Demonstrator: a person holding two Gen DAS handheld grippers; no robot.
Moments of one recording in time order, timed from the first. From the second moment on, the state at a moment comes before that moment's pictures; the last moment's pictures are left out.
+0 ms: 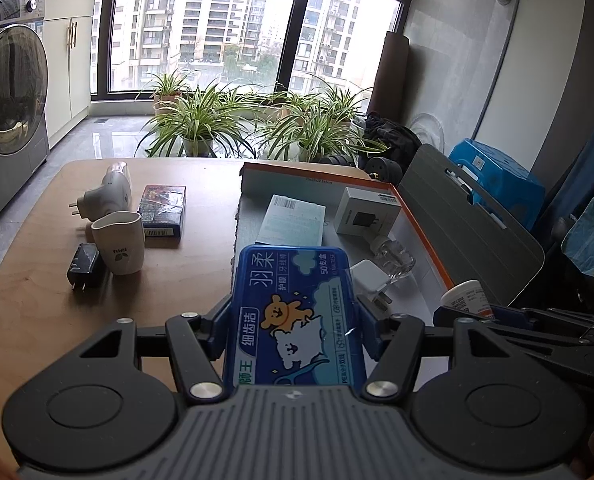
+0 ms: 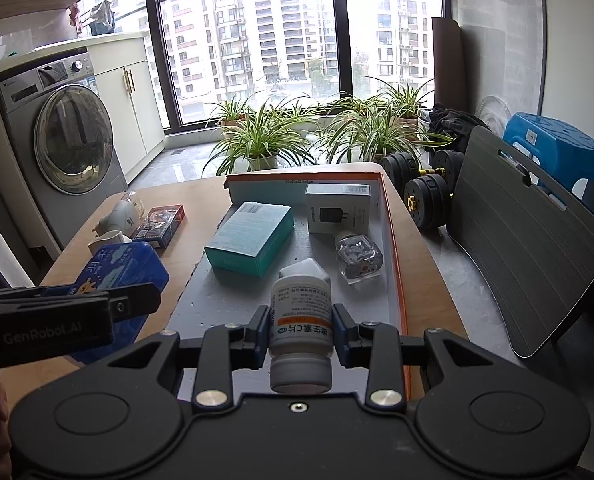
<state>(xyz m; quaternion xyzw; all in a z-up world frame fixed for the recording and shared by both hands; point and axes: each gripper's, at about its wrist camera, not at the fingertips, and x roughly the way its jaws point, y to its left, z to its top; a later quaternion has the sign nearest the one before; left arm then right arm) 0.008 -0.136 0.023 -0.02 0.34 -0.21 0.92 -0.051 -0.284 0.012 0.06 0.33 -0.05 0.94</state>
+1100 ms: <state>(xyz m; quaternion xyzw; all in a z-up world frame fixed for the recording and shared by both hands) 0.011 -0.136 0.014 -0.02 0.35 -0.22 0.91 -0.050 -0.283 -0.003 0.06 0.34 -0.05 0.94</state>
